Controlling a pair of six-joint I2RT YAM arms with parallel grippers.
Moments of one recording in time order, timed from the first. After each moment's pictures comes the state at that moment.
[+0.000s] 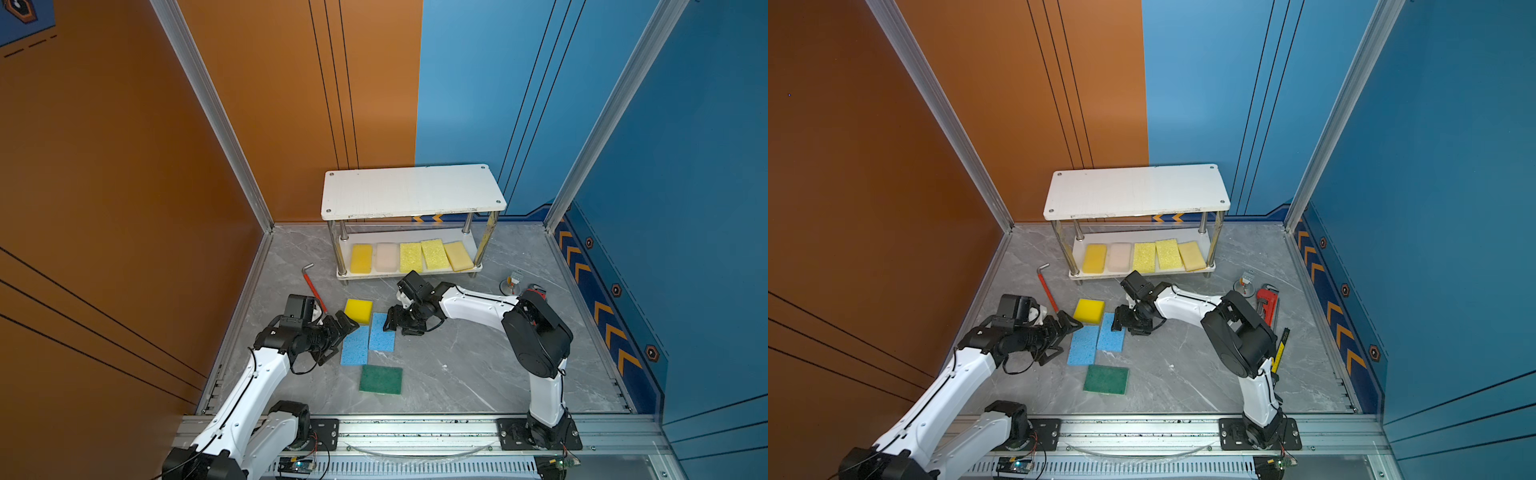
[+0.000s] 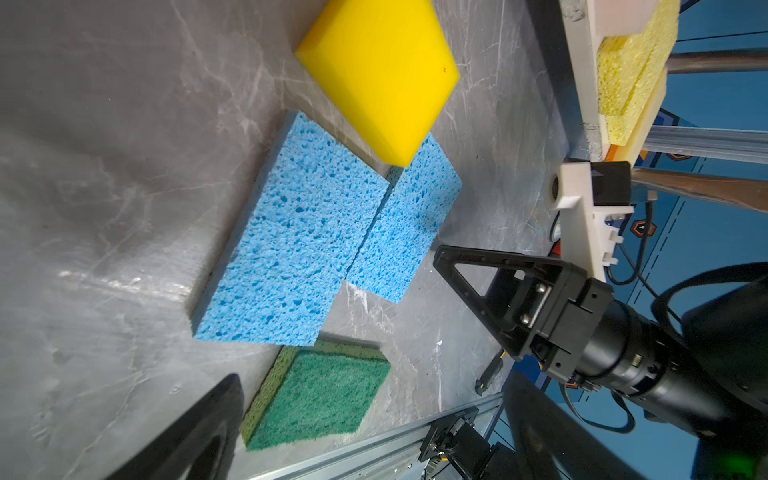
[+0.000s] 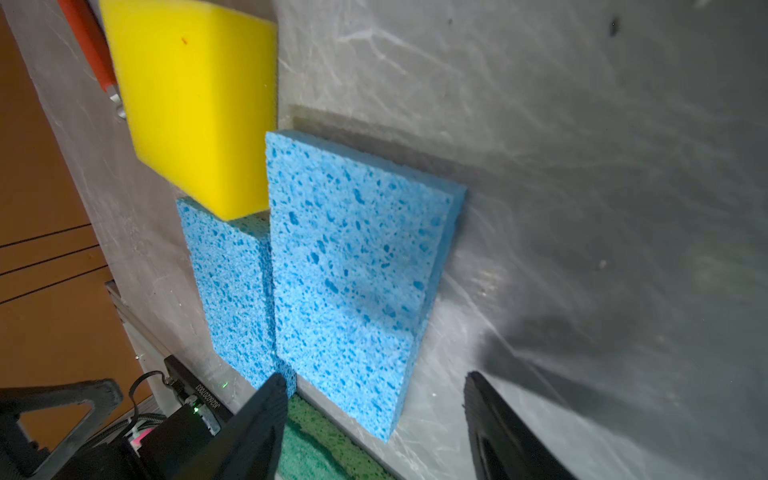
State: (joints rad) left arm -0.13 0.91 0.64 -0.74 0.48 -0.91; right arm 0.80 1.97 1.34 -0.50 -0.38 0.81
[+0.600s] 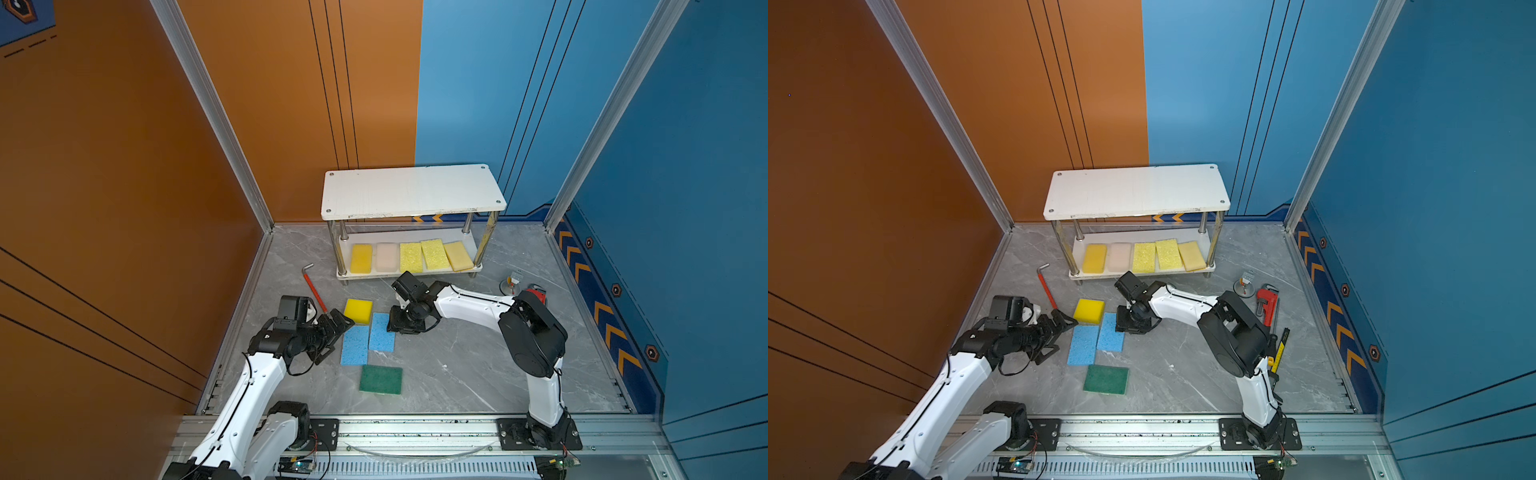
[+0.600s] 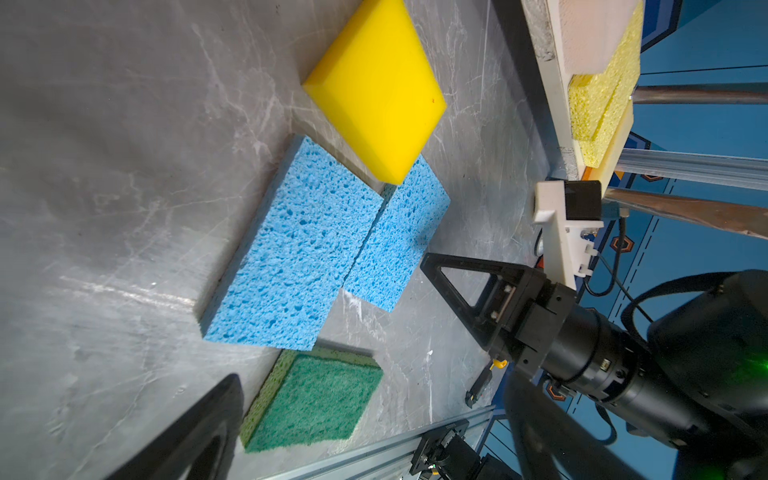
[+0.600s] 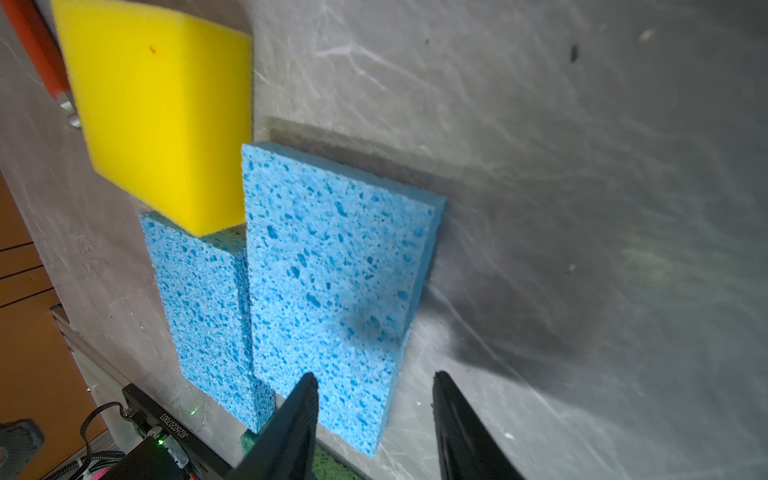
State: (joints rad) left arm -0.09 0.89 0.64 -0.75 0.48 -0.91; right arm 0.82 1.99 1.39 -0.57 -0.29 0.80
